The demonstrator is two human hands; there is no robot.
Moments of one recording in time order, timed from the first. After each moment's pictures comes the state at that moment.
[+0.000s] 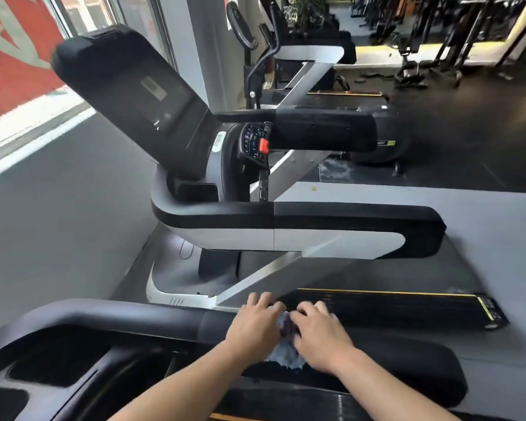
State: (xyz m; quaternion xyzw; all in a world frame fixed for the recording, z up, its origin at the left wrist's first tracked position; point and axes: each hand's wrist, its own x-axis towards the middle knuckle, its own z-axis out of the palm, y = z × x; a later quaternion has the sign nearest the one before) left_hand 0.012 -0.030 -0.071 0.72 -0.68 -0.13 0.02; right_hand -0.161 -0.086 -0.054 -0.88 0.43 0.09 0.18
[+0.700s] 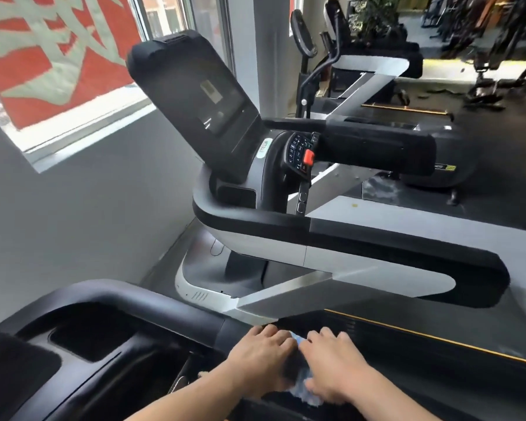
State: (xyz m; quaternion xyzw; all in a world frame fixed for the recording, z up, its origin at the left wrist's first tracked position) left_hand 0.027 -0.008 -0.065 0.67 -0.72 -0.15 -0.07; right_hand -0.136 -0.105 -0.020 -0.93 0.27 0.24 0.07
